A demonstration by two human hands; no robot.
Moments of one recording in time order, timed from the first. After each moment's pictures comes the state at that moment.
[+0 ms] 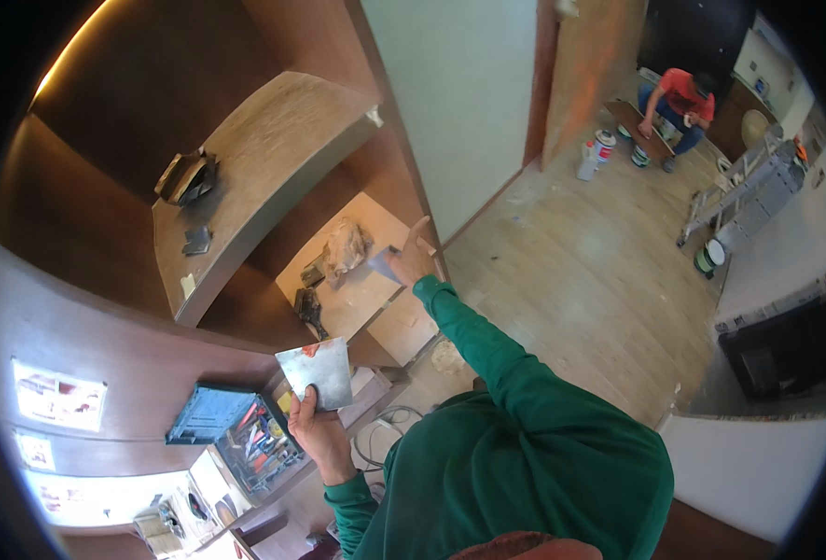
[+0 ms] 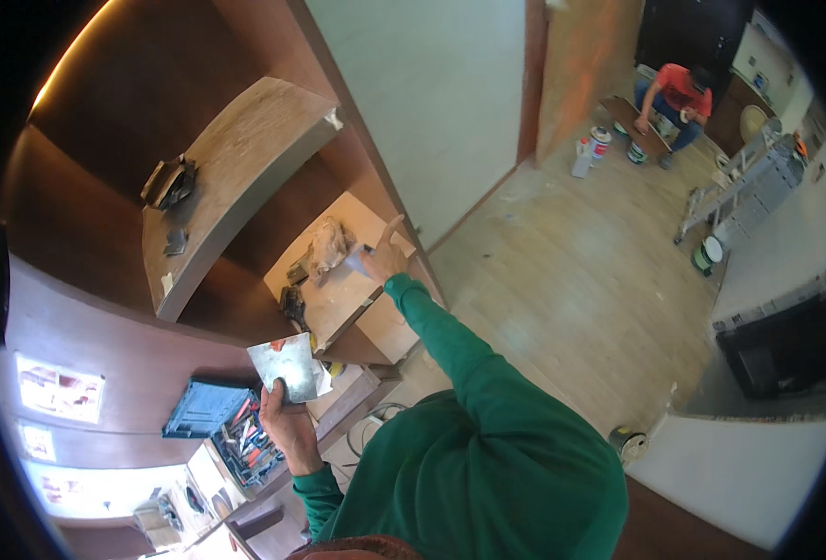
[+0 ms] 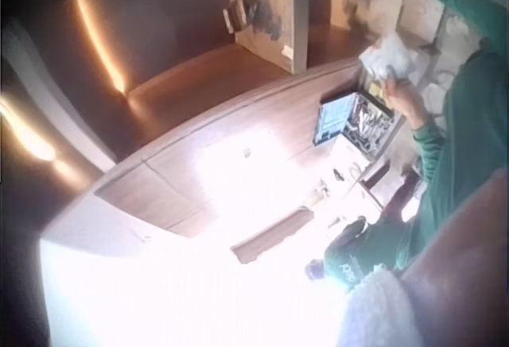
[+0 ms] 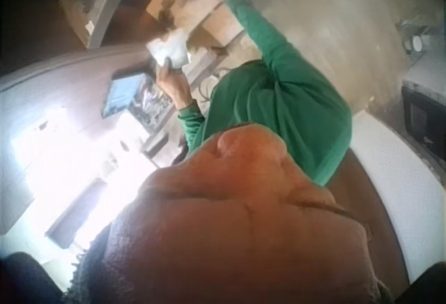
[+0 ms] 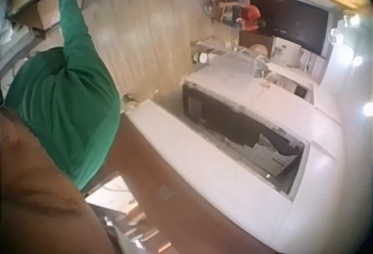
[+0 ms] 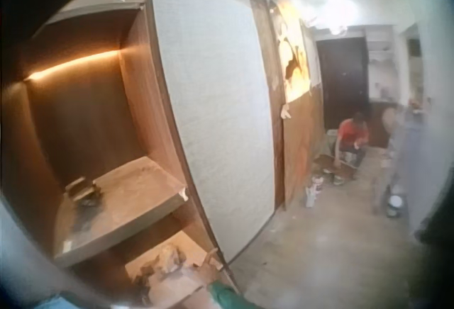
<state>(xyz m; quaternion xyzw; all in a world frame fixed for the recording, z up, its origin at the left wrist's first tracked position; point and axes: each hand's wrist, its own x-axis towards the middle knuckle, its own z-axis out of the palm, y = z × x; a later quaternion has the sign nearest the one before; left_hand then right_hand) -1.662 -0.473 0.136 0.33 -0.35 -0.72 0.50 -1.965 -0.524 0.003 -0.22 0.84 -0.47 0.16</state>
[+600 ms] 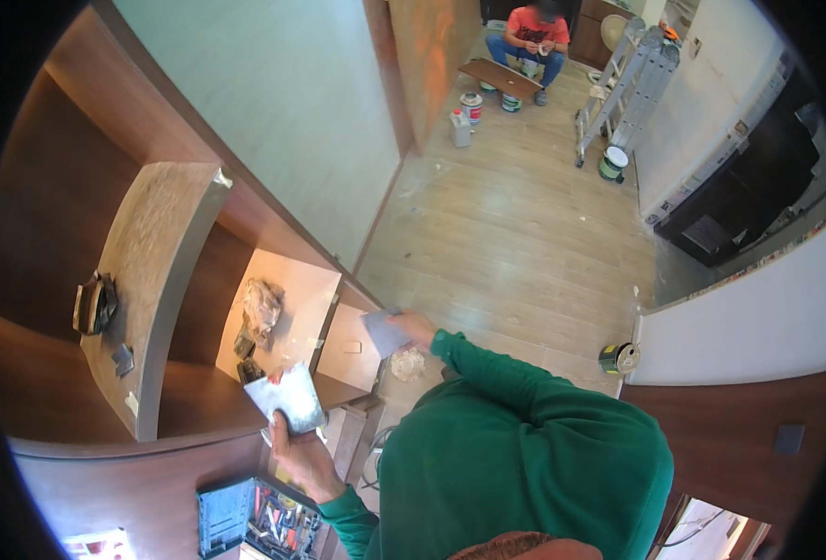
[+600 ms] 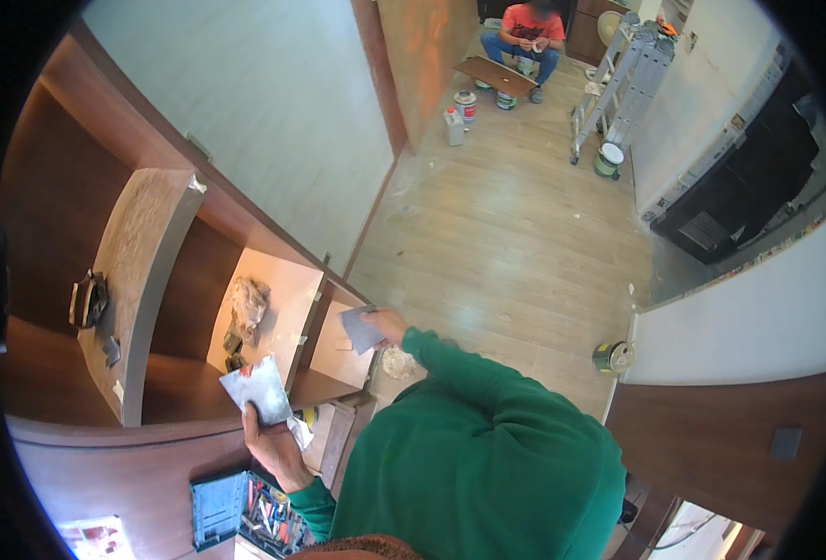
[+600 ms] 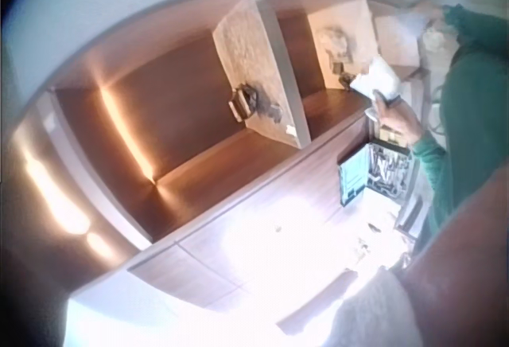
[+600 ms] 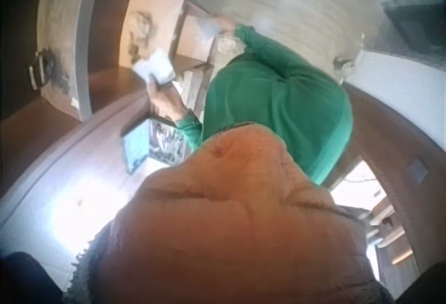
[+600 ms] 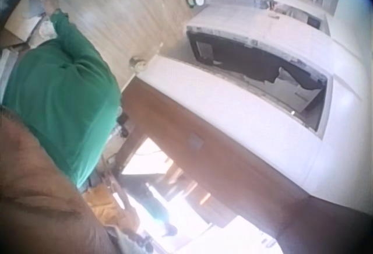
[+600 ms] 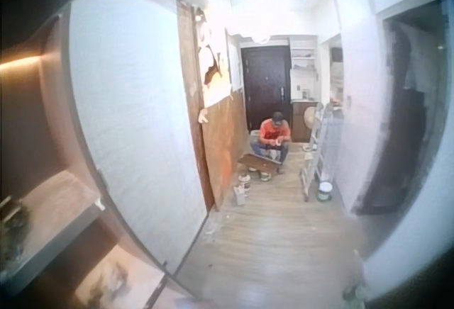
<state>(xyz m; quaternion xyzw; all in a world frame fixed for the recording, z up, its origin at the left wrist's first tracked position) -1.689 -0.497 0.107 0.27 -0.37 -0.82 0.35 -1.922 -0.352 -0.084 0.03 0.59 -0.68 0.43</state>
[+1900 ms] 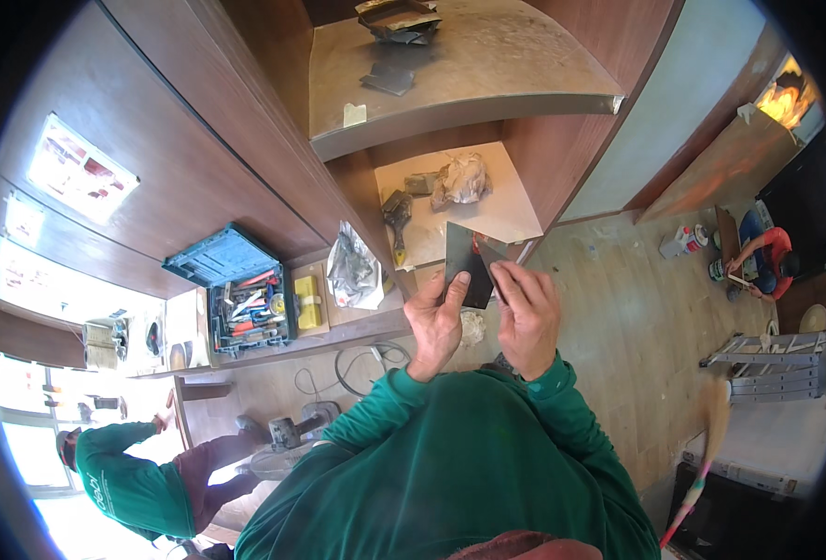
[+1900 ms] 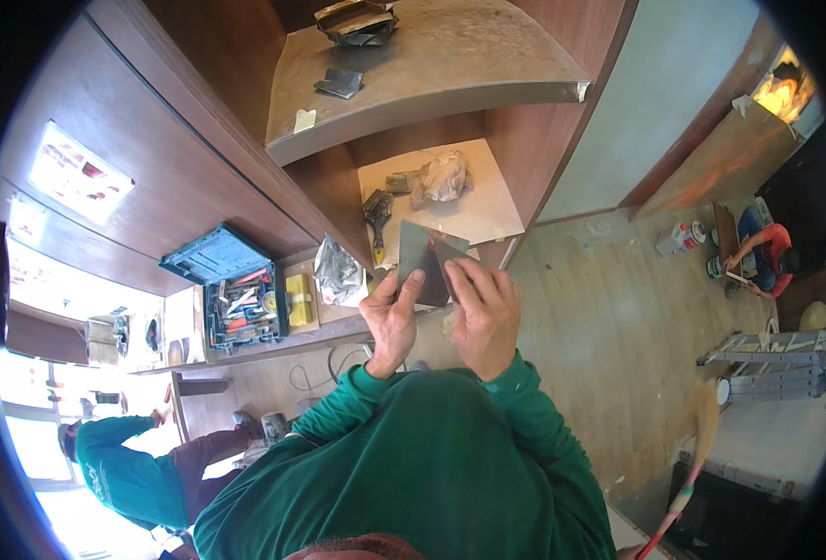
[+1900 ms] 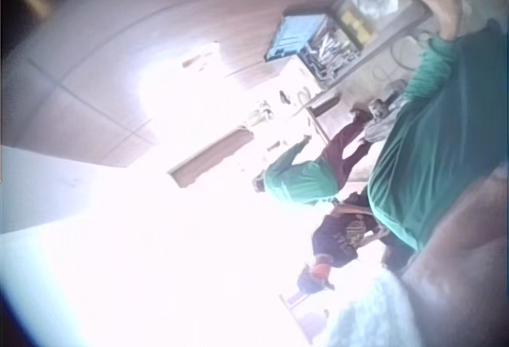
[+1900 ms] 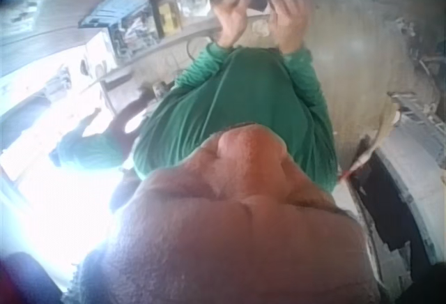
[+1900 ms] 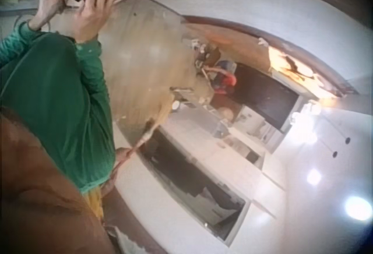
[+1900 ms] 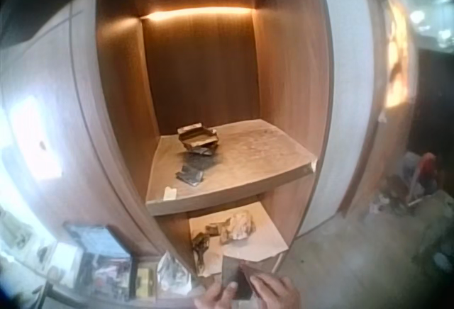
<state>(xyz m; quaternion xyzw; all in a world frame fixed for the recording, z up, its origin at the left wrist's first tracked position) -1.712 -0.467 0.126 0.38 -0.55 -0.55 0.50 -1.826 -0.396 0.156 -0.58 0.68 -0.43 -0.10</state>
